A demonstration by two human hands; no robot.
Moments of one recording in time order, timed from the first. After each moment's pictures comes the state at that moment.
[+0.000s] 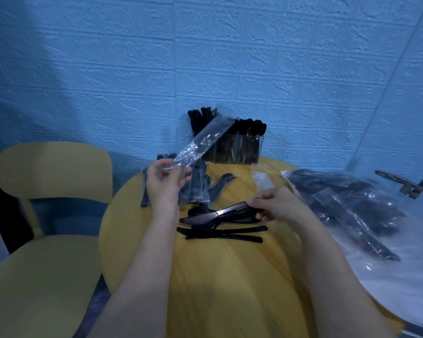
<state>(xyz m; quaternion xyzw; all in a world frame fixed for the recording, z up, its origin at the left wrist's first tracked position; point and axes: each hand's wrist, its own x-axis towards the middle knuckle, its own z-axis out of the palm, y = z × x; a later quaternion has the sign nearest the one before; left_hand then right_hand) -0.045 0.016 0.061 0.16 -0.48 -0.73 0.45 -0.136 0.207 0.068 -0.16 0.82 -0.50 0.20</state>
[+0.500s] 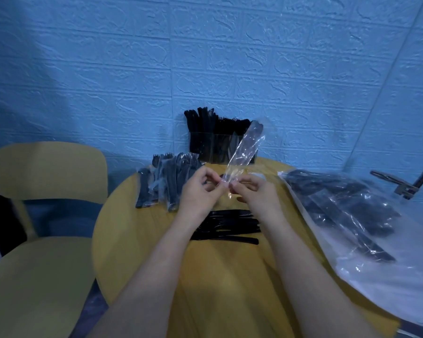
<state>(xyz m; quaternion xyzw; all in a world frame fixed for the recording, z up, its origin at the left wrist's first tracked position) -0.058 0.056 0.057 0.08 -0.75 -0.59 0.29 -0.120 0.167 0.060 -0.18 0.73 -0.66 0.05</state>
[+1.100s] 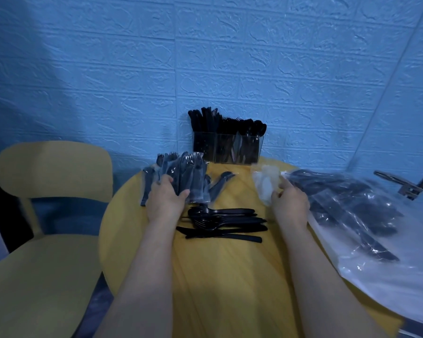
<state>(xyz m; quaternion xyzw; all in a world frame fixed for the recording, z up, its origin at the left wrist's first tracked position) -0.053 -0.009 0.032 0.35 -0.85 -0.31 0.24 -0.164 0.201 0.029 -0.06 0.94 -0.29 -0.17</state>
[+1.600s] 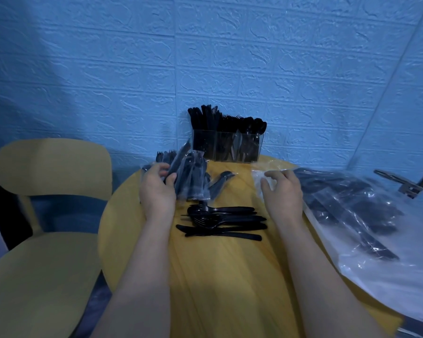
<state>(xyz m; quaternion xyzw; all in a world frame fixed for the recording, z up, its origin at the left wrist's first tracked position) -0.051 -0.011 0.039 0.31 -0.74 -0.41 0.43 -0.150 0.192 0.042 -0.16 0.89 -0.36 -0.23</state>
